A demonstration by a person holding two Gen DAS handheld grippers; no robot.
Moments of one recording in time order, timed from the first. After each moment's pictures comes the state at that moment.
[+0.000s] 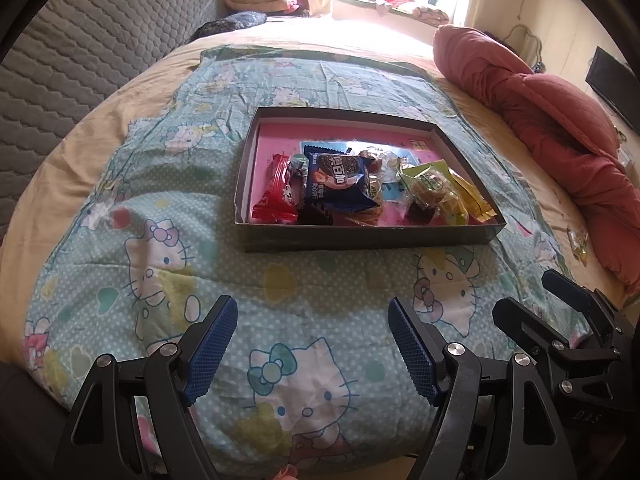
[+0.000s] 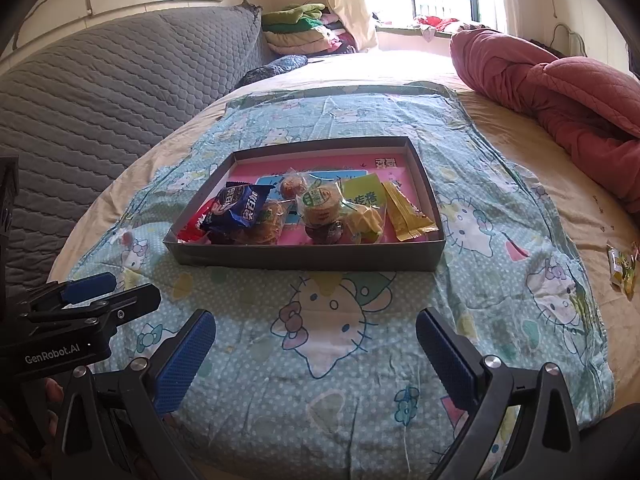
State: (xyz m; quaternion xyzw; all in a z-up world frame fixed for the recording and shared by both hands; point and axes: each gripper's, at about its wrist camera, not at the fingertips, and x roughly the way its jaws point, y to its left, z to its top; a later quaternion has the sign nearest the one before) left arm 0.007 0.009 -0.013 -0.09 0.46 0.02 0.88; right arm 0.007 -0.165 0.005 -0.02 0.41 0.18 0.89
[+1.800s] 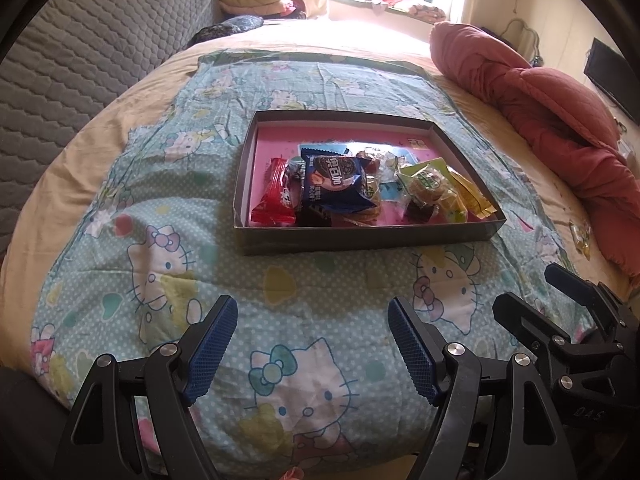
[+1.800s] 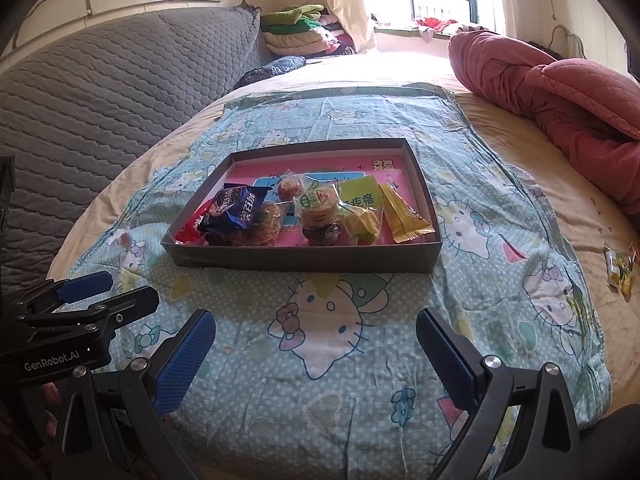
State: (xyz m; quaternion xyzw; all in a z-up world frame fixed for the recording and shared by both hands) left arm 0.006 0.005 -0.009 -0.07 0.46 0.03 0.89; right arm 0.006 -0.165 0.008 -0.02 0.41 0.18 0.89
